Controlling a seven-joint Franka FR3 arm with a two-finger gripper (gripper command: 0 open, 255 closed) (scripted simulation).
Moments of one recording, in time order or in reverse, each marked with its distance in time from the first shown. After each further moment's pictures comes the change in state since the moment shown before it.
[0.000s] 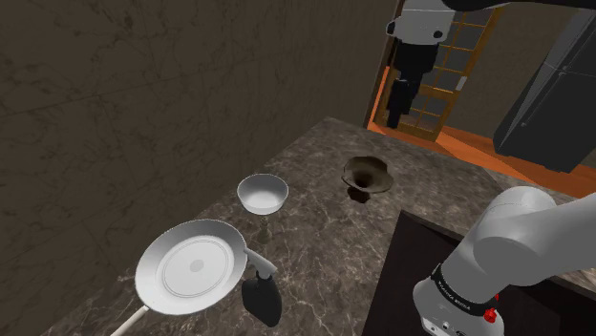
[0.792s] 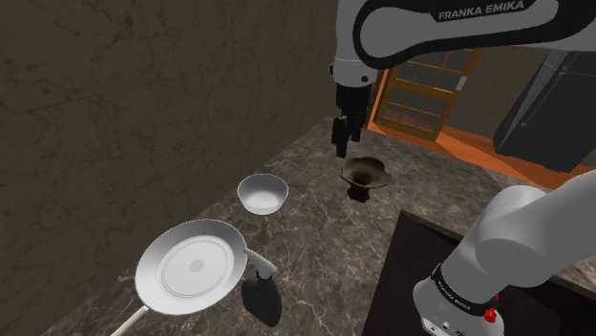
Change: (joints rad) arm 0.041 0.267 0.110 -0.026 0.049 0.231 0.091
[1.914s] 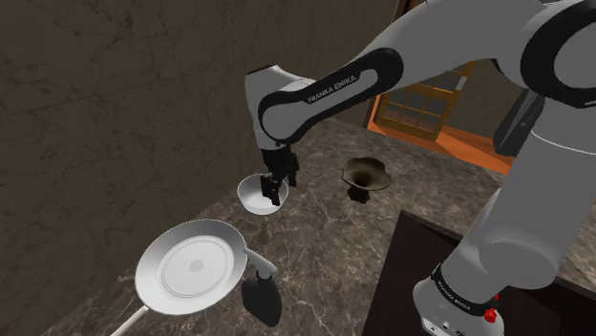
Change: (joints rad) arm 0.074 0.607 0.137 0.212 -0.065 0.277 0.179
